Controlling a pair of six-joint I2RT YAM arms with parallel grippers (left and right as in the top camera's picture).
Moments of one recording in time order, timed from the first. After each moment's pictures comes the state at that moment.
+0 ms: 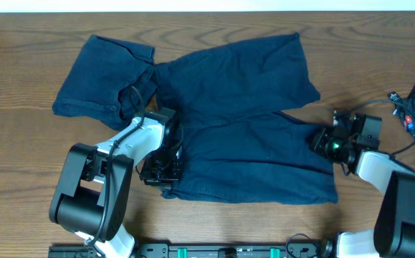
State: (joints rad) left arm -0.33 1.80 0.94 -1.08 0.23 -0.16; right arm -0.22 1.64 0.56 0.02 -0.48 0.38
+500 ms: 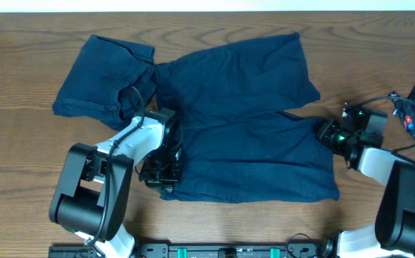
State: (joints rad) left arm -0.33 1.80 0.95 -1.14 0.23 -0.16; right arm -0.27 1.66 0.59 0.09 -0.50 0.45
